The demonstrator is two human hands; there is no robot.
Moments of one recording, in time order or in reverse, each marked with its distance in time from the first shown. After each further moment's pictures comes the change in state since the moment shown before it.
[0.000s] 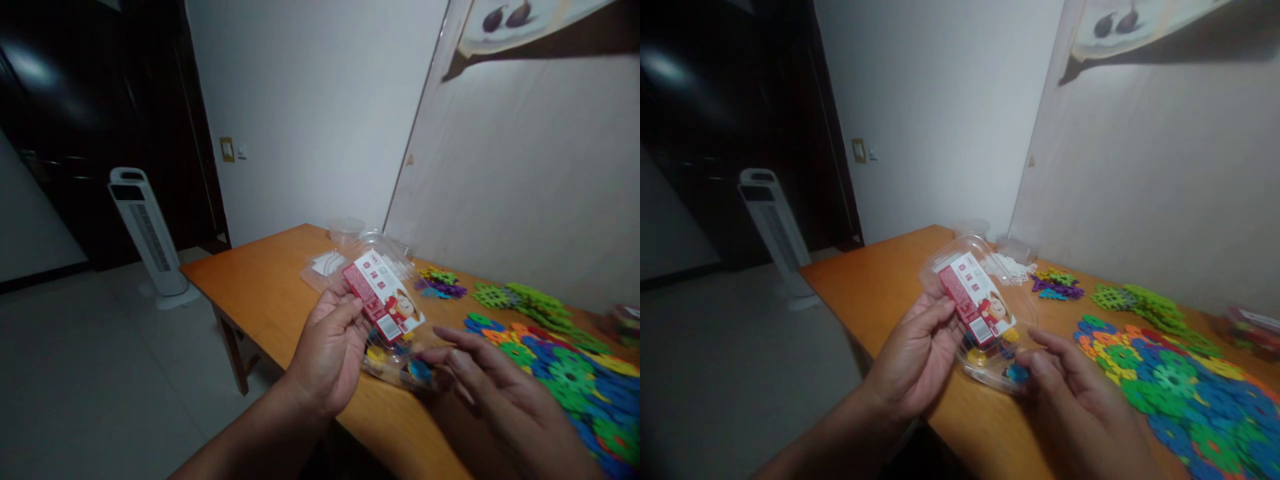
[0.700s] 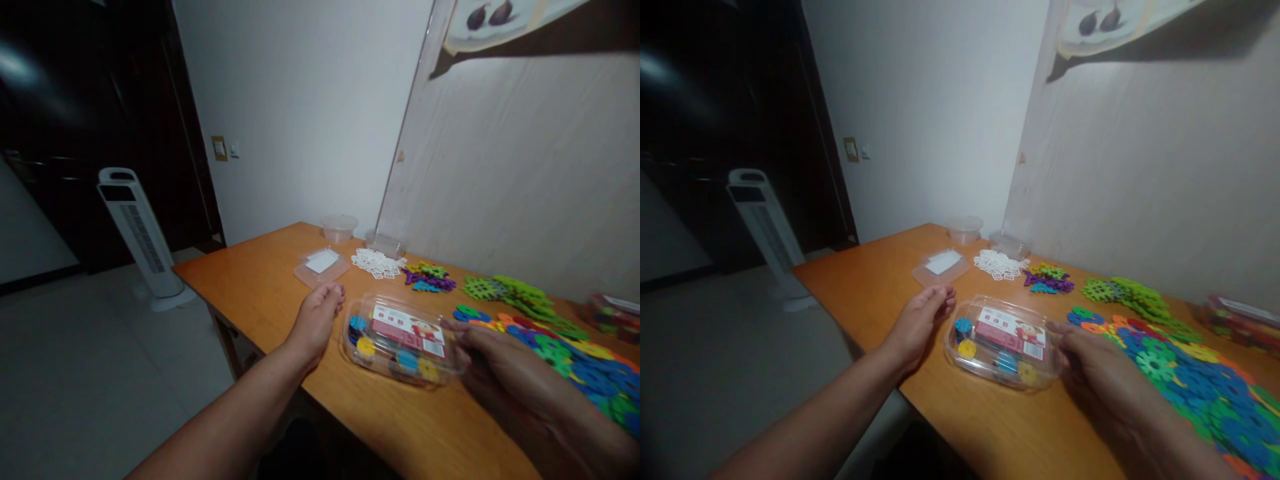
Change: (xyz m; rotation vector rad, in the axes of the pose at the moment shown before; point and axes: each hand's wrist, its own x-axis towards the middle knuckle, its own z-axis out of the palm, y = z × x) left_hand 0.041 -0.020 -0.064 0.591 0.162 0.006; right_hand 0.054 0.024 -0.042 0.140 -0.139 0.312
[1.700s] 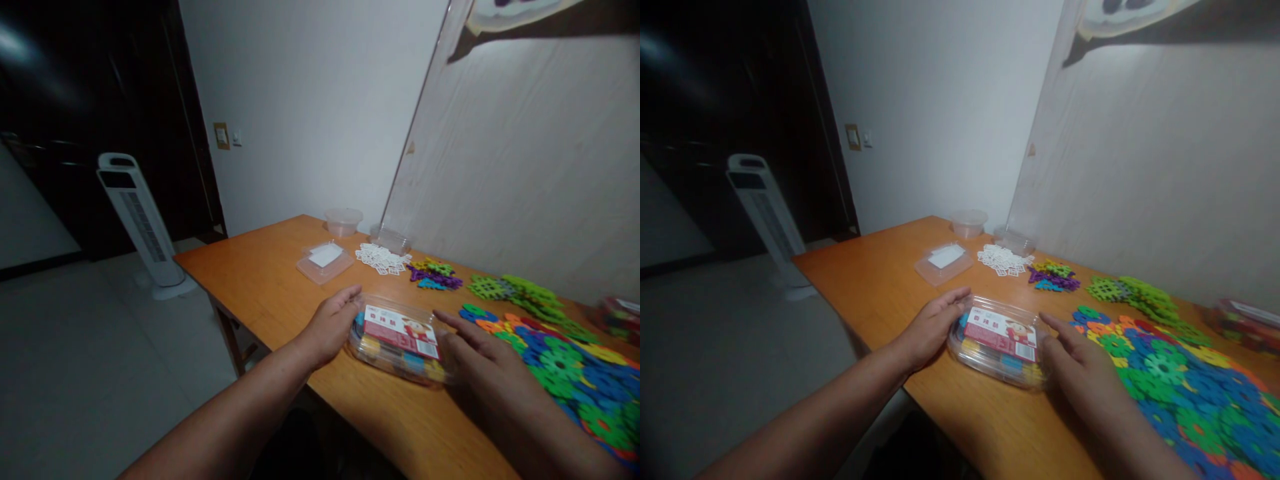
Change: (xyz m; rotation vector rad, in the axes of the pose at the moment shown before) left_hand -0.002 -0.014 0.002 0.070 -0.232 -0.089; right_hand -0.003 0.027 0.017 -0.317 0.240 -0.191
